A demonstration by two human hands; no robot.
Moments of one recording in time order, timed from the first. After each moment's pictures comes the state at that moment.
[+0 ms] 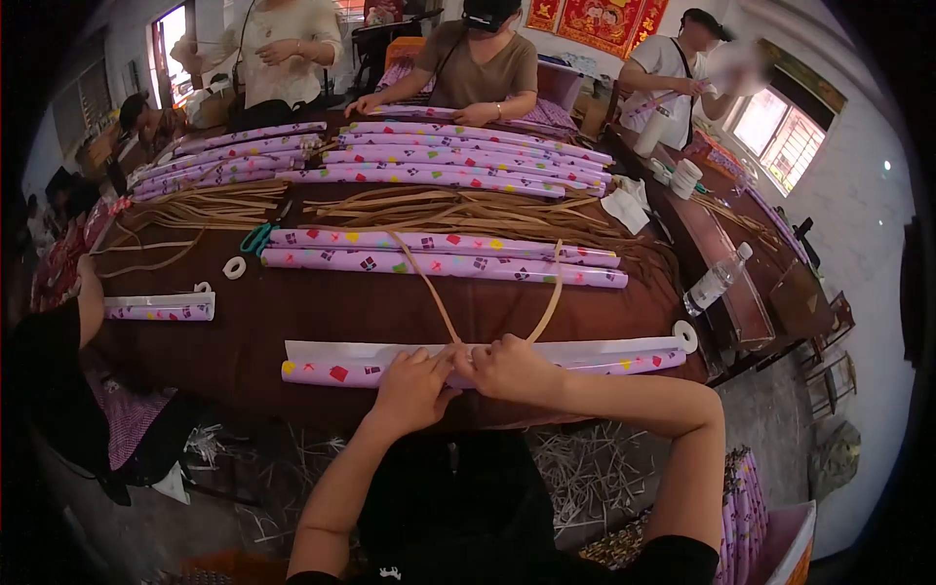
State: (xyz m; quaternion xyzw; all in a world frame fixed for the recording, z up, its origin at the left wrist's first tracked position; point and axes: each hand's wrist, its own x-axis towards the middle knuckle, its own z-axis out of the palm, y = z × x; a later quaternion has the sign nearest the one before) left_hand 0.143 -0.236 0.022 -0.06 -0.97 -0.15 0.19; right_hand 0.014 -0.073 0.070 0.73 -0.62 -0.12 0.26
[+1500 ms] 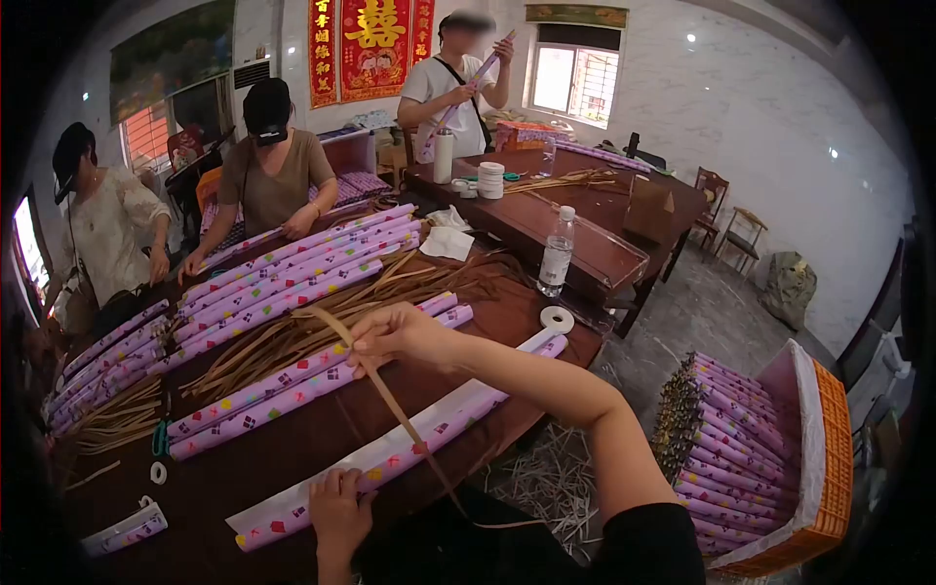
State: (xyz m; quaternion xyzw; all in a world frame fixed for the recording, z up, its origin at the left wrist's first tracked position) left_hand 0.140 -0.236 0.008 -0.10 -0.96 -0.16 0.22; right_hand -0.070 -0.042 0.161 0.36 -0.53 0.71 -0.30
